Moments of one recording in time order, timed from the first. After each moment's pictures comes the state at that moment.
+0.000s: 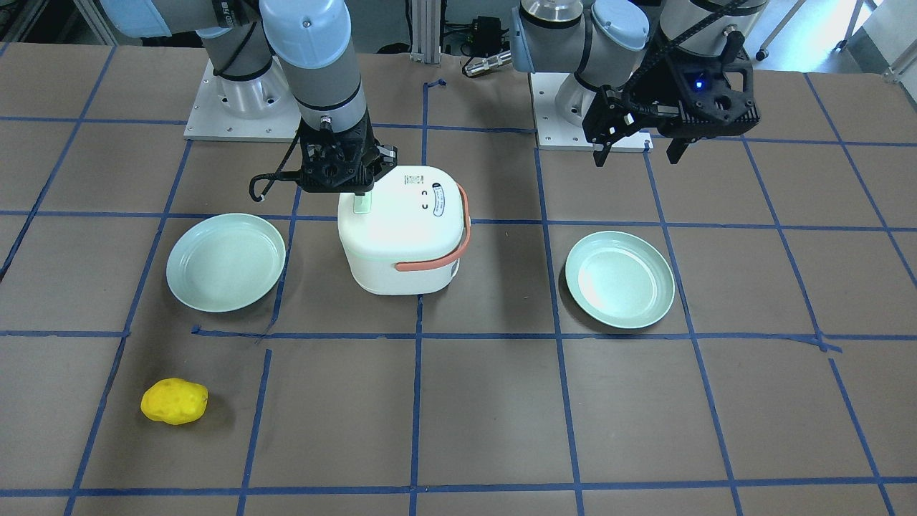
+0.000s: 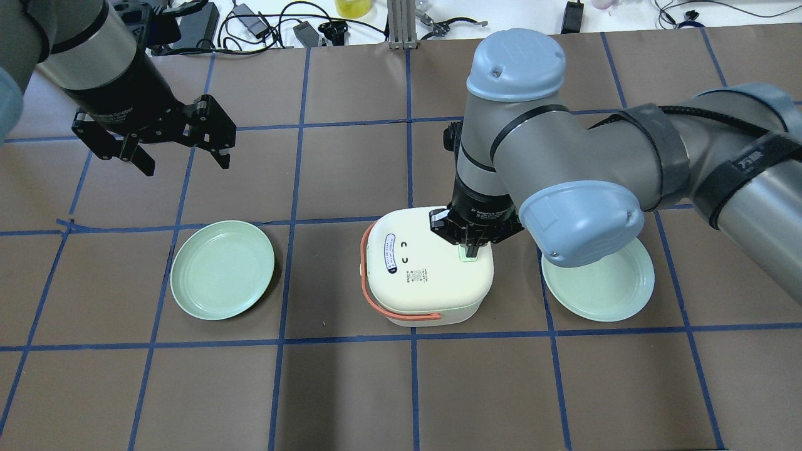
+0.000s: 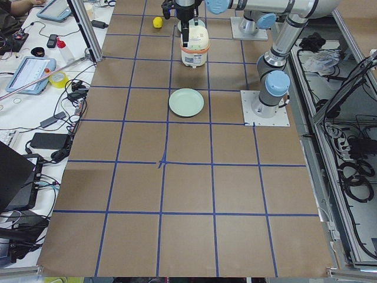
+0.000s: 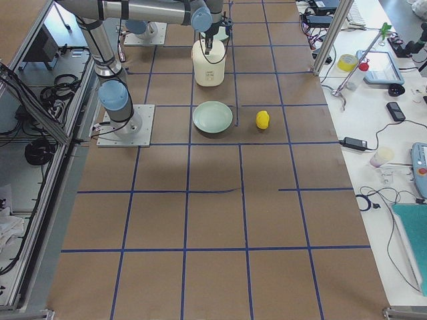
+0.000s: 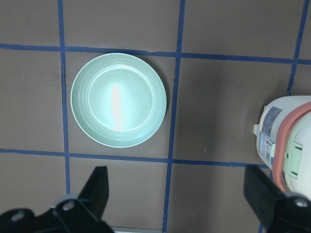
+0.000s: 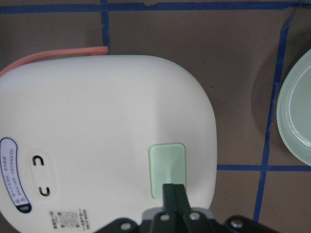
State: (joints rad) left arm -1.55 -1.50 -1.59 -1.62 1.59 -0.05; right arm 1.87 -1.53 1.82 -1.77 -1.50 0.28
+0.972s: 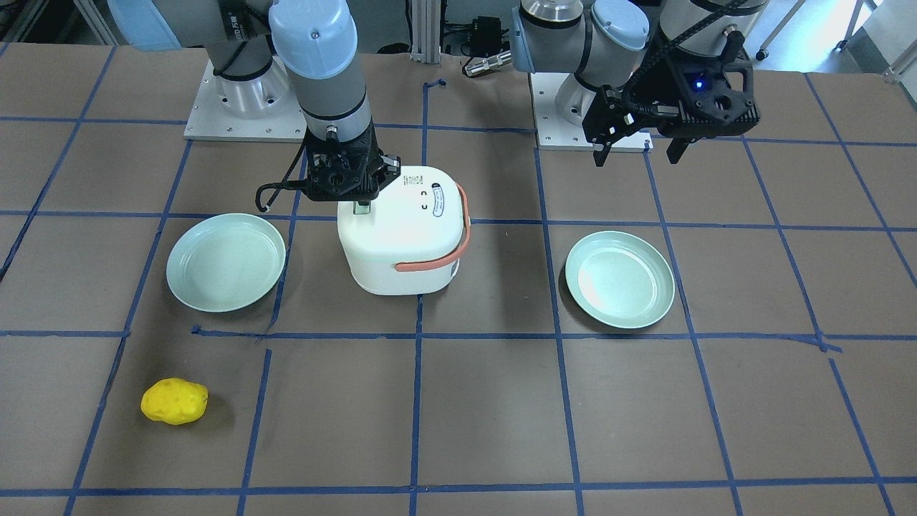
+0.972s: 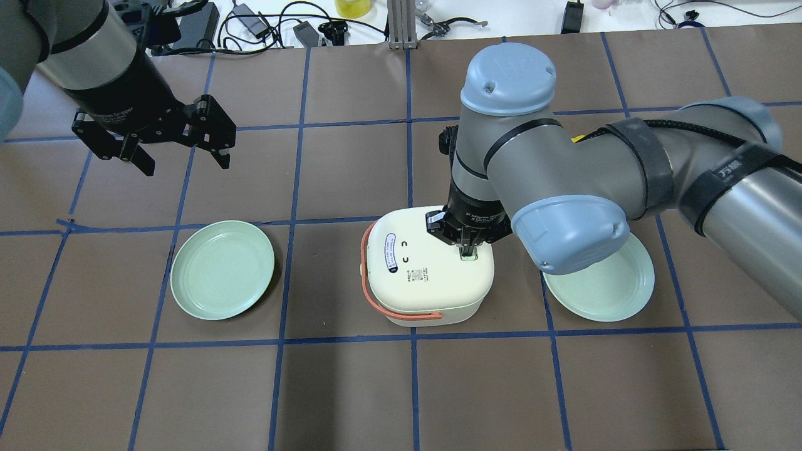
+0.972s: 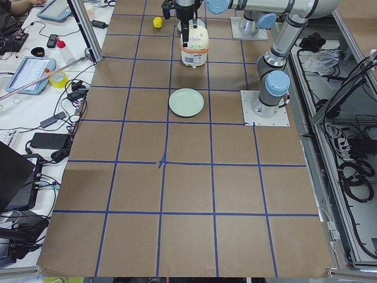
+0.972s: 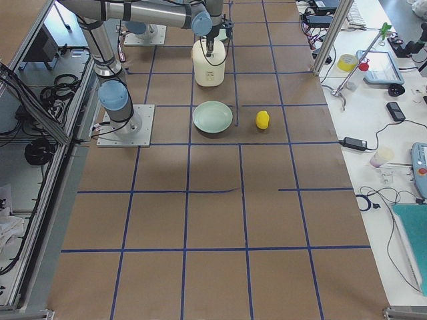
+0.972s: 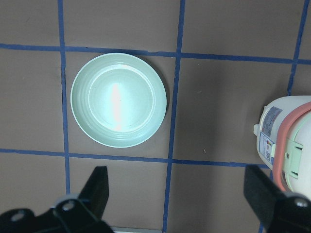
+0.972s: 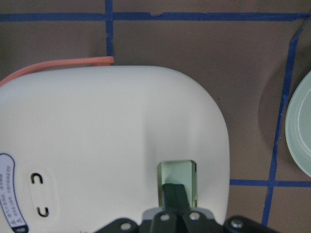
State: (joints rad) left arm -1.55 -1.50 -1.59 -1.62 1.59 -0.05; right arm 1.87 -1.52 1.84 -1.82 -1.51 0.28
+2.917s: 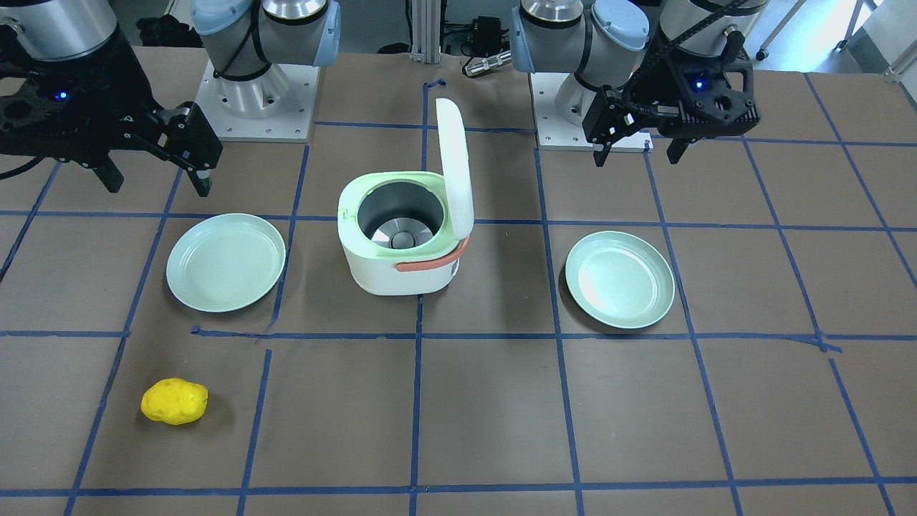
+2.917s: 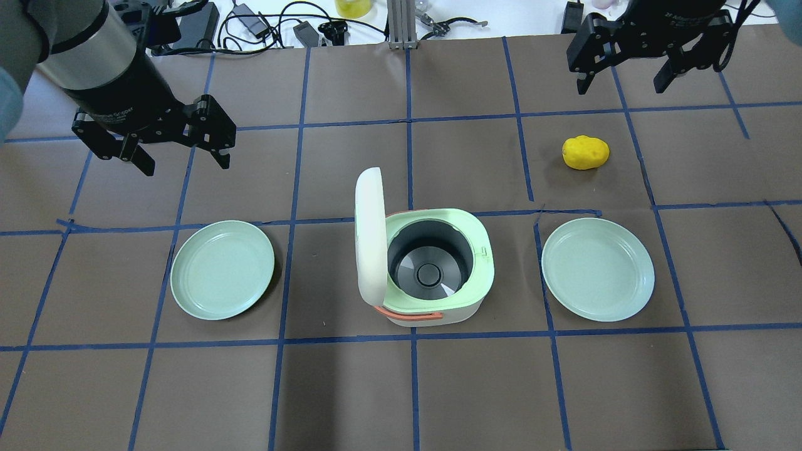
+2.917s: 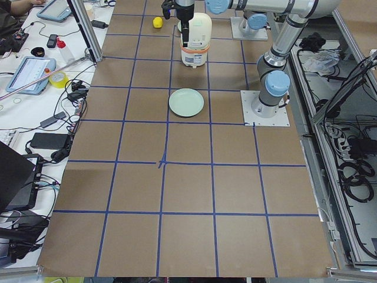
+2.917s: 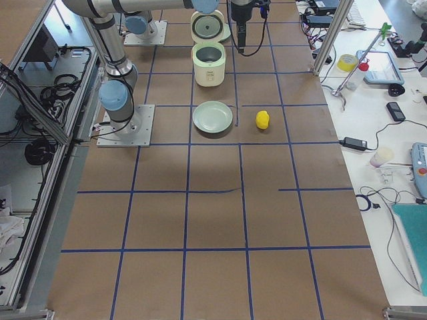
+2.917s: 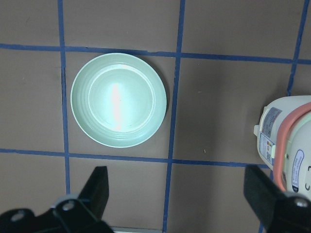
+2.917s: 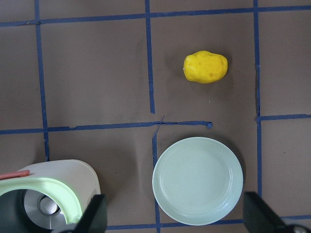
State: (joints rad) left arm -1.55 -1.50 -1.59 -1.62 1.59 -0.05; right arm 1.52 -1.53 1.44 -1.57 -1.57 0.00
